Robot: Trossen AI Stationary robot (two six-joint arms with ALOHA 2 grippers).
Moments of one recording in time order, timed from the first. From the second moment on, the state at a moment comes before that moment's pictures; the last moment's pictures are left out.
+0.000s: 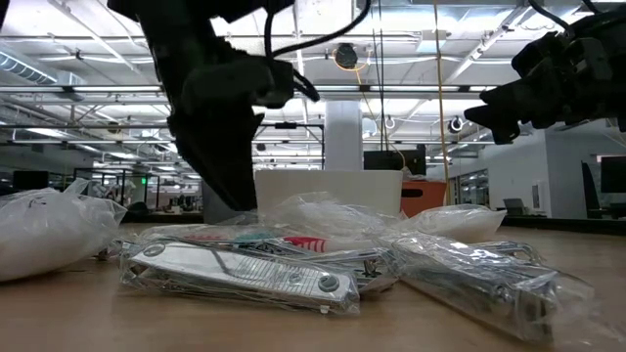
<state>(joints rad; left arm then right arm) -0.29 1.85 1.18 -0.53 -0.21 -0.68 -0.44 0.33 0.02 0.26 -0.49 0.12</state>
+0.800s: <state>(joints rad) -0.27 1.95 1.18 -0.55 -0.21 -0.69 -0.44 0.33 0.02 0.25 -0.49 0.12</state>
